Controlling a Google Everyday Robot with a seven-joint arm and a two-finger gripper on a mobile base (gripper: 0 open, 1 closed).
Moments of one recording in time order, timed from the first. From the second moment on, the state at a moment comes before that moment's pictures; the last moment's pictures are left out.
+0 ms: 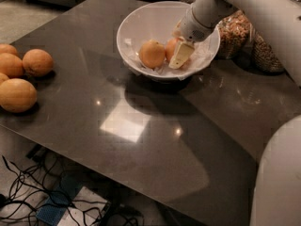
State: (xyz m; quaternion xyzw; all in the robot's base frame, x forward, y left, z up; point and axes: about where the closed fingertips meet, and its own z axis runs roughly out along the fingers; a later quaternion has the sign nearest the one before) arm 0.708 -0.099 0.881 -0.66 0.70 0.03 0.28
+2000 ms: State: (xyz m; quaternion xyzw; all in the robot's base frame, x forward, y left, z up) arm 0.710 -0.098 0.874 -0.65 0.70 0.07 0.29
